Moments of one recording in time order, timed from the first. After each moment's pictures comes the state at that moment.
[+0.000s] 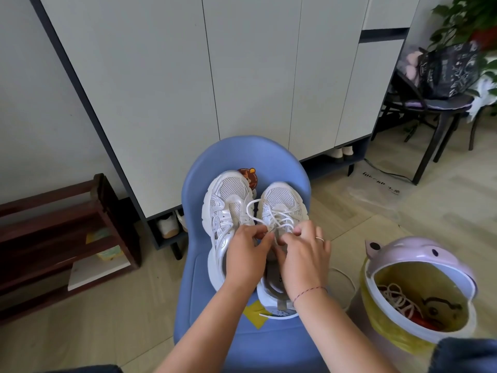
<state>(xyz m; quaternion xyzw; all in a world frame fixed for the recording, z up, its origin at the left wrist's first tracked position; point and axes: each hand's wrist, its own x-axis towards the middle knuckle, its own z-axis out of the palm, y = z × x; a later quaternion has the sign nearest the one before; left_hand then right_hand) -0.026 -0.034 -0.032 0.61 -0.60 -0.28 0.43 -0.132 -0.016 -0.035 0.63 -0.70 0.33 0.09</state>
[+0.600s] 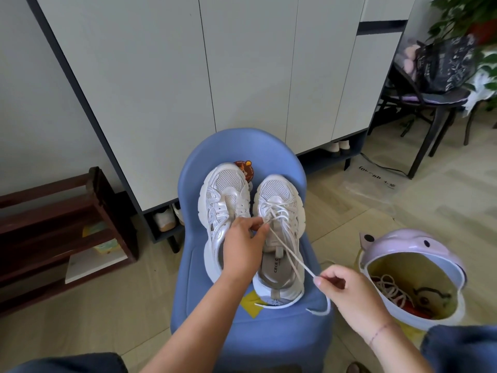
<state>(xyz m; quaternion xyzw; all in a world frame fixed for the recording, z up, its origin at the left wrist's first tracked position) -0.028 -0.031 -0.033 0.61 -0.60 -0.28 0.44 -0.214 0.054 -0.035 0.58 -0.68 0.30 -0.32</state>
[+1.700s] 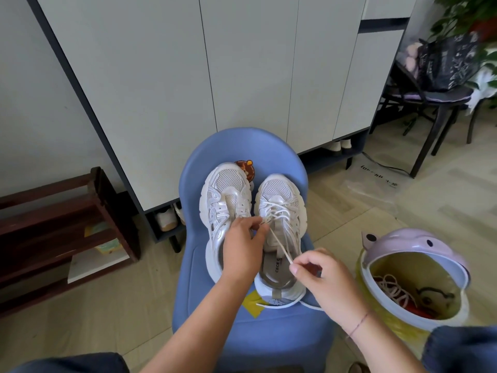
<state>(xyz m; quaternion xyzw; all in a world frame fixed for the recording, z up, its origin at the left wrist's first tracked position) -0.029 -0.023 -0.026 0.63 -0.60 -0.26 0.43 -0.180 0.043 -0.017 0.62 -0.62 0.35 -0.33</state>
